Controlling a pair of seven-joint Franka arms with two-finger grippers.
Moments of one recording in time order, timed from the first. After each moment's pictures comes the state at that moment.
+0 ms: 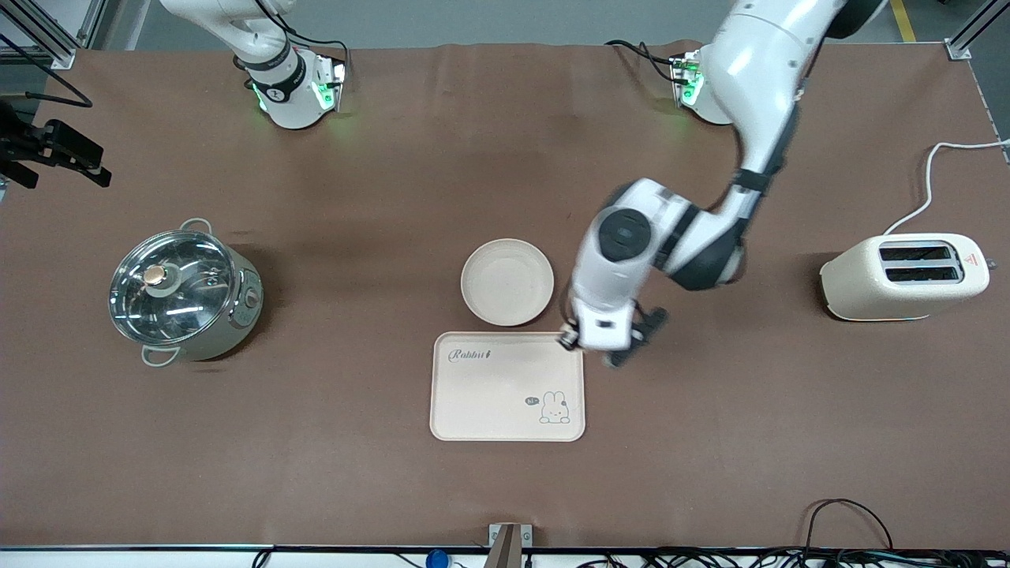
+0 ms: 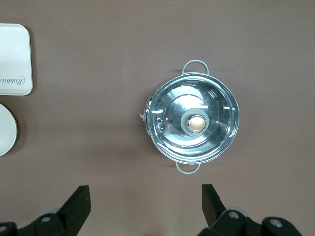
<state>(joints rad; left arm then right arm) -0.33 0.65 -0.20 -1.47 0.19 2.20 -1.32 0.02 -0.10 -0.07 -1.60 -0.01 1.50 -0.05</state>
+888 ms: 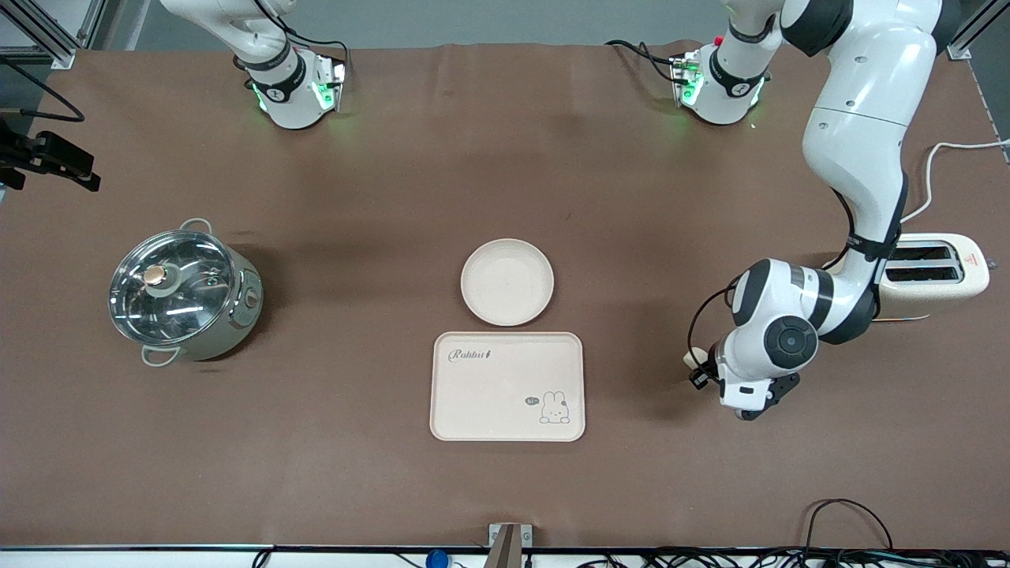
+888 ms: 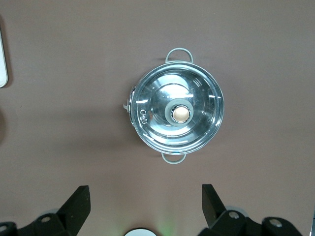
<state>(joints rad) -0.04 0.78 -0.20 -1.53 0.20 2.20 -0.93 0.01 -0.05 -0.07 -1.54 -0.06 1.43 -0.05</state>
